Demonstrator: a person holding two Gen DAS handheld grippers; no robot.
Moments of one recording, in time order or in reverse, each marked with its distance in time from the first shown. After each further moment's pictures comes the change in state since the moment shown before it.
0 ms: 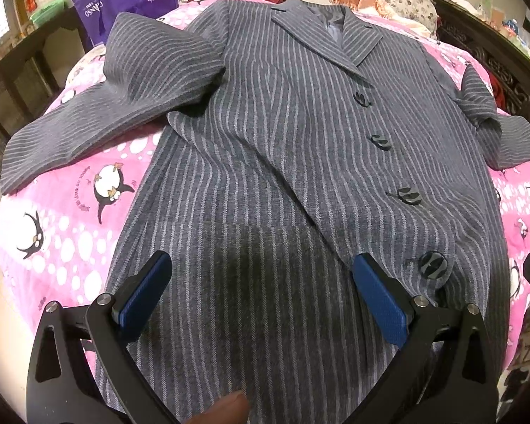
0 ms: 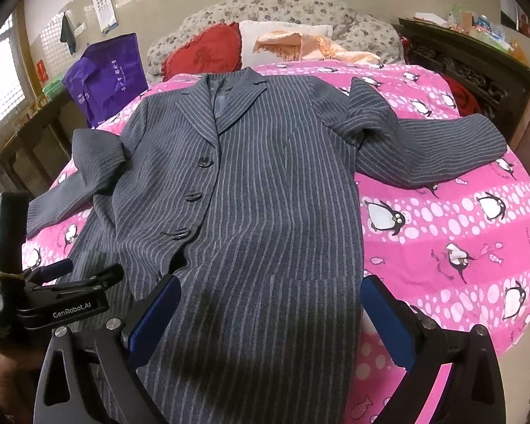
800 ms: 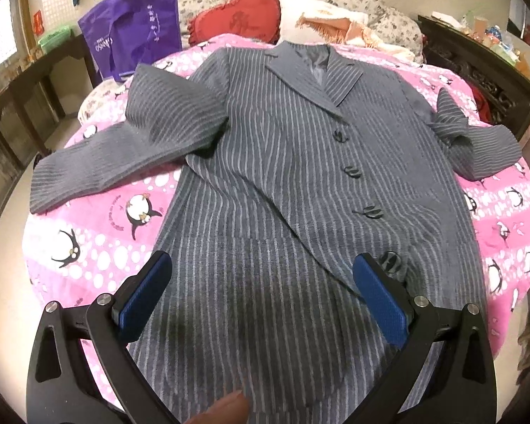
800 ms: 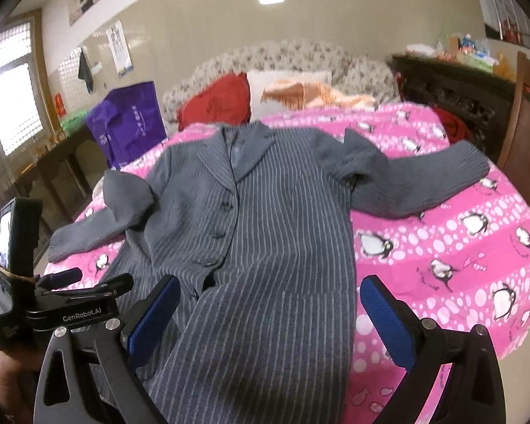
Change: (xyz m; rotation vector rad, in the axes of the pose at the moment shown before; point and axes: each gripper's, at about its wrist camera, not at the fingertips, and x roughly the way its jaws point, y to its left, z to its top) left arm -0.061 -0.005 -0.006 0.034 -0.135 0.007; right arm -0.064 0.003 -0.018 0.004 -0.220 0.048
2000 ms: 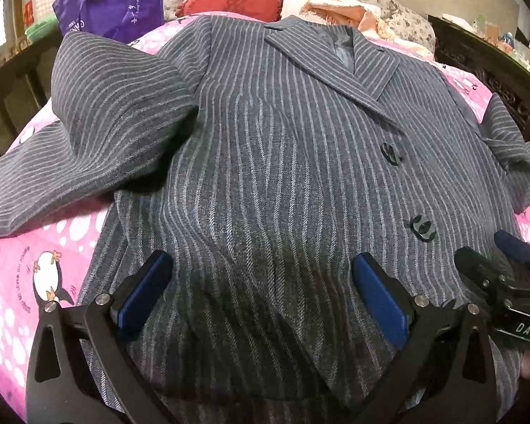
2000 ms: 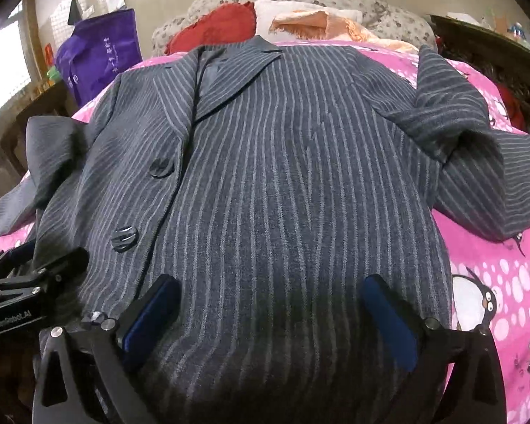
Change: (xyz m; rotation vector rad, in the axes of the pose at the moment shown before) left arm 0.137 0.007 0.040 -0.030 -0.004 -0.043; right arm 0.224 -0.034 0.017 -0.066 0.238 0.013
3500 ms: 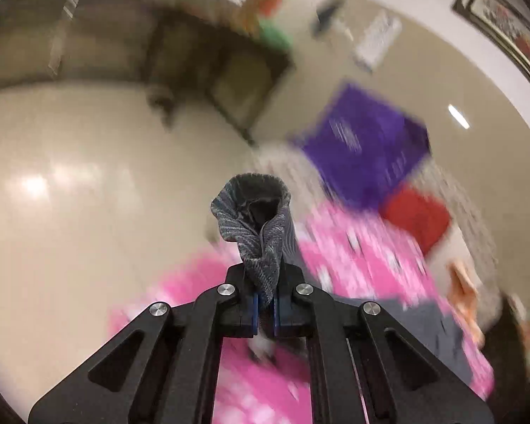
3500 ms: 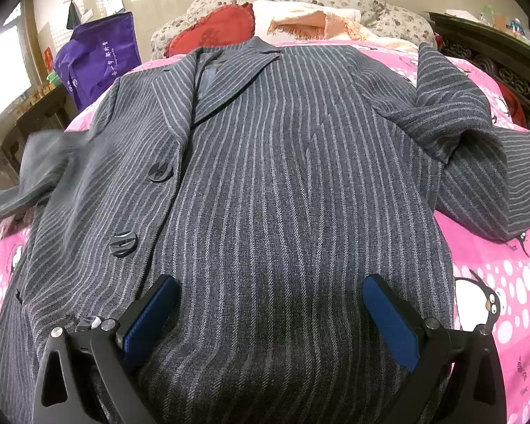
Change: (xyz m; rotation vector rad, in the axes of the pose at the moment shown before) left arm -0.183 0.389 -0.021 -0.845 -0.483 0.228; right arm 0.002 0.001 0.002 0.003 -0.005 0.001
